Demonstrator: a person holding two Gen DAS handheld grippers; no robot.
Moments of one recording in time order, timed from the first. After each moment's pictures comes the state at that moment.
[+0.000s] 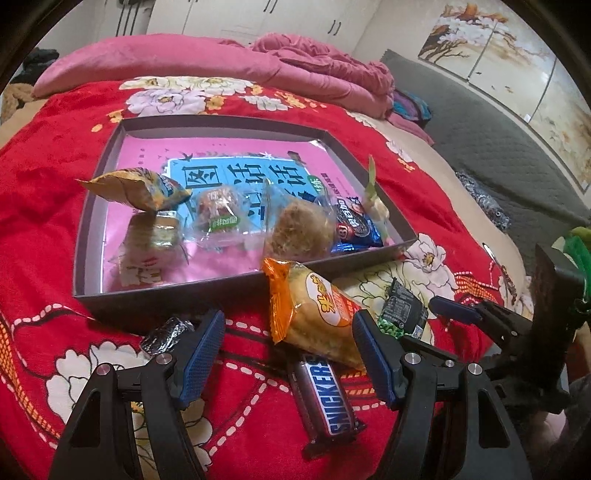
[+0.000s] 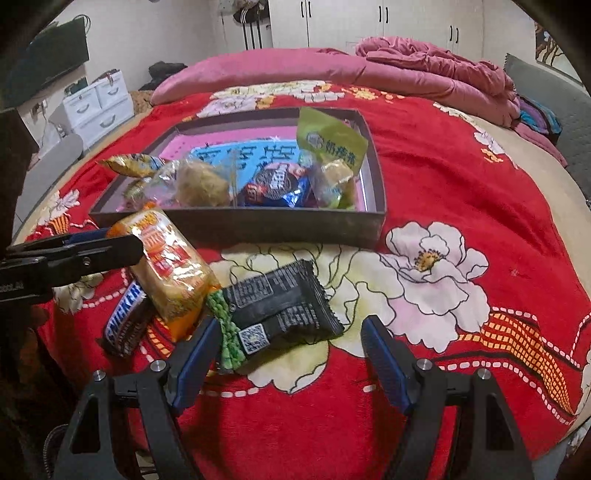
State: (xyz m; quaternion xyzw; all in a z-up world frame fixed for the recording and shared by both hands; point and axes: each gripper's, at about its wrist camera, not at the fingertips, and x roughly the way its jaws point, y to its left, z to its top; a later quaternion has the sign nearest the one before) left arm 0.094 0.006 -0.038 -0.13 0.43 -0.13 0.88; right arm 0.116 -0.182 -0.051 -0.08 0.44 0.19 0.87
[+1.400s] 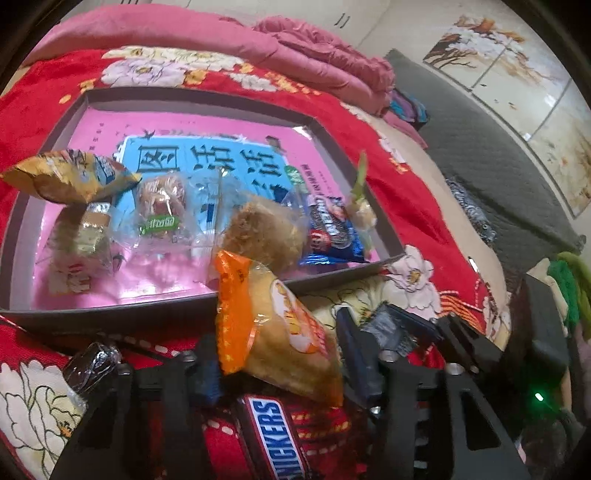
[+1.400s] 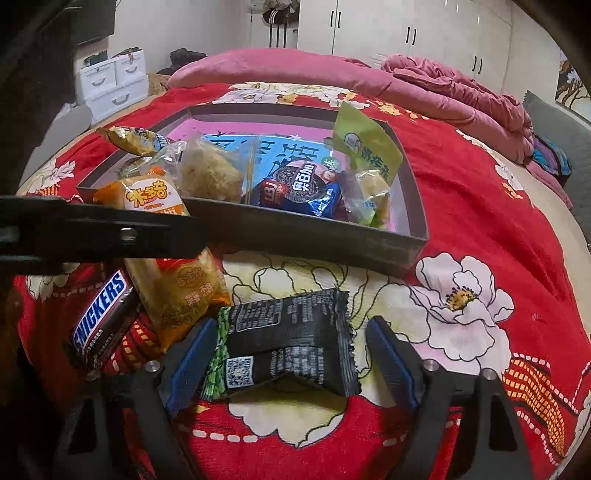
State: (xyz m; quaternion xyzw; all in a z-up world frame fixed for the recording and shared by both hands) left arm 0.129 -0.017 -0.053 -0.19 0.46 -0.16 0.85; right arm 0.128 -0.155 -0.070 -0.15 0.41 0.20 0.88
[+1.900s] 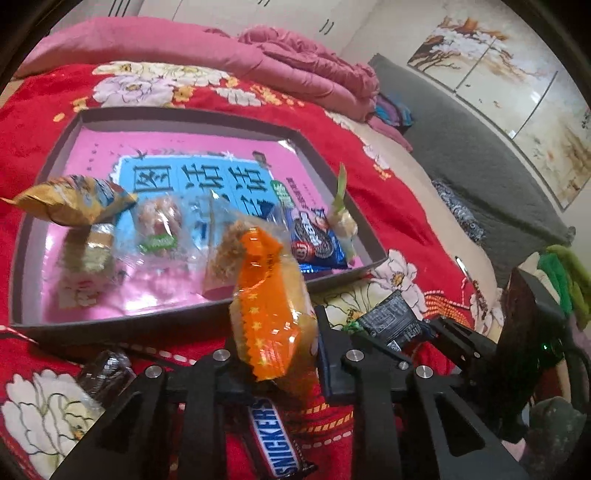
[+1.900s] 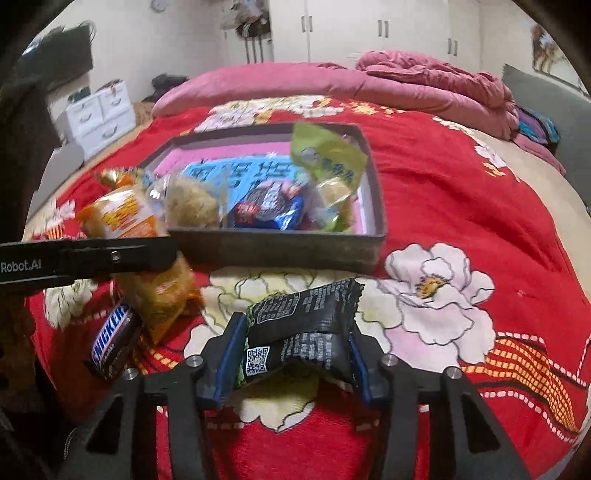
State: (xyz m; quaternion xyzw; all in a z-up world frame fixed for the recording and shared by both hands) left arm 0.121 -0.009 -0.034 -0.18 0.43 -0.18 0.87; right arm 0.127 -0.184 -0.052 -0.07 0.41 0.19 0.89
